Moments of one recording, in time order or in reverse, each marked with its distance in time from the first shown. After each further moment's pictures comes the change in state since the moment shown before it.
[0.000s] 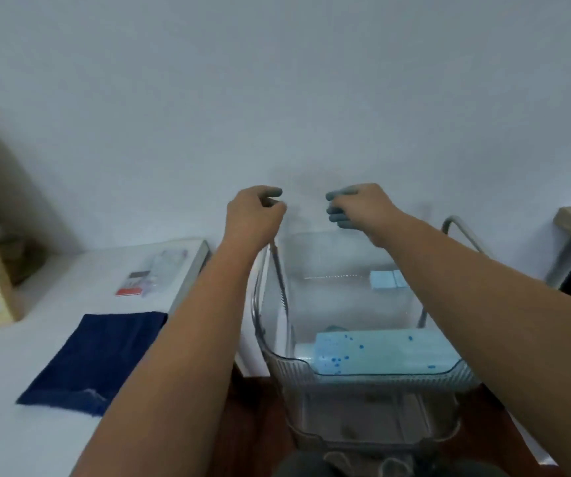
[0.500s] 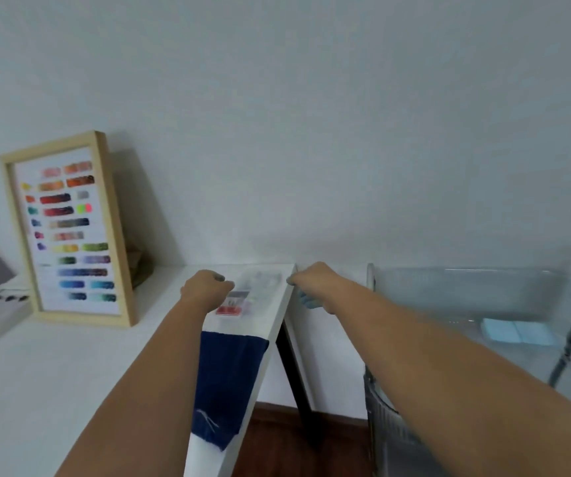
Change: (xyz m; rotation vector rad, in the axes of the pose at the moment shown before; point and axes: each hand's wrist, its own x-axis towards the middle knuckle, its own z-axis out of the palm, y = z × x) left_hand 0.021 -0.186 -0.186 0.492 0.006 -0.490; right_hand 0.026 0.030 0.236 -0.157 -0.329 0.302
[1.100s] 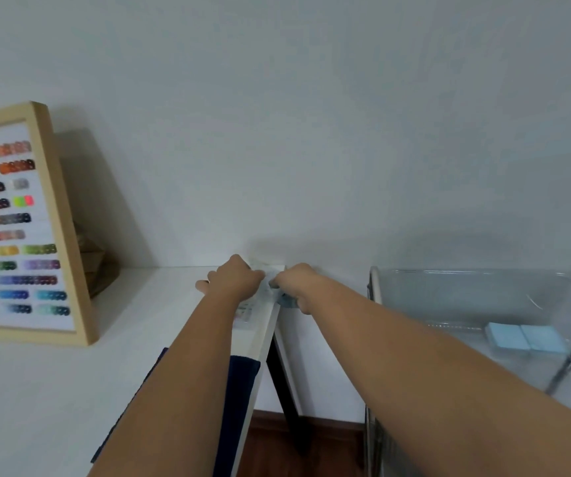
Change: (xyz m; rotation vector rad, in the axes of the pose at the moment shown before) left_hand 0.054 0.051 0.062 0.203 -0.029 0.013; right_hand 0.072 0.002 0.023 0.080 0.104 0.101
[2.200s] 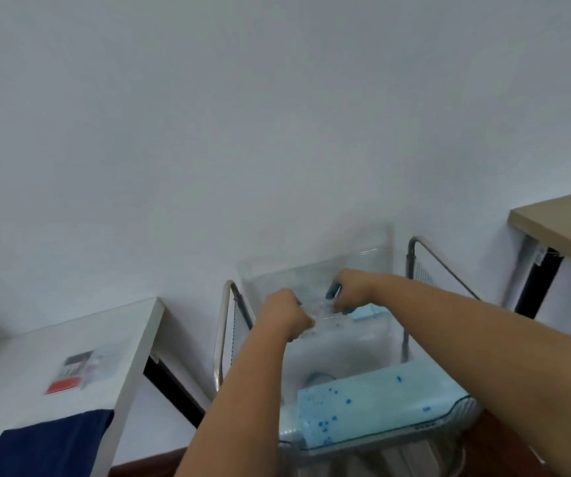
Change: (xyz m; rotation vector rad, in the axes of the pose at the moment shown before) left_hand -0.169 0.213 0.108 -0.094 -0.451 0.458; right_hand -0.071 0.106 -0.311 -0.688 0.060 0.010
